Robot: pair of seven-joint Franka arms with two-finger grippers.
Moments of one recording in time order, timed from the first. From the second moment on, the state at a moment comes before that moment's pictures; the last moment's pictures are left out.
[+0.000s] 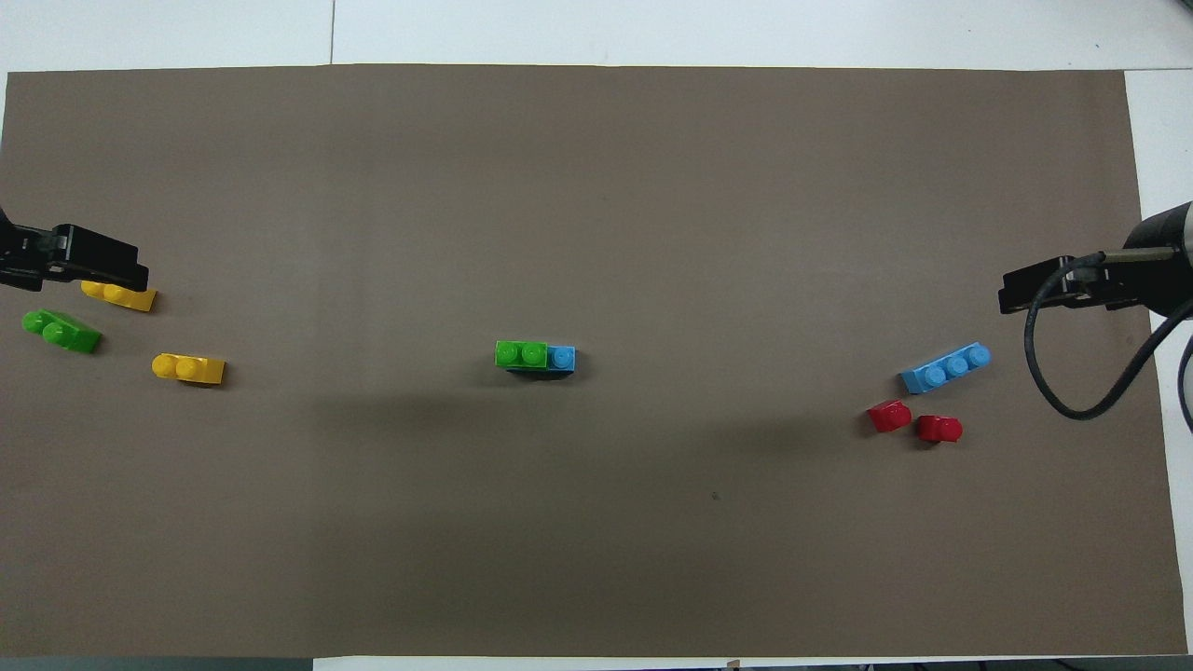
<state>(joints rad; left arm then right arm) 0.00 0.05 -0.02 -1.52 -0.02 1.54 0.07 0.10 -0.05 -0.08 -1.69 0.01 1.63 0.03</state>
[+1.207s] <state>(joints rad) -0.06 0.01 -0.05 -1.55 -0.03 1.56 -0.48 0.34 0.10 -0.06 -1.79 0.47 1.84 1.39</state>
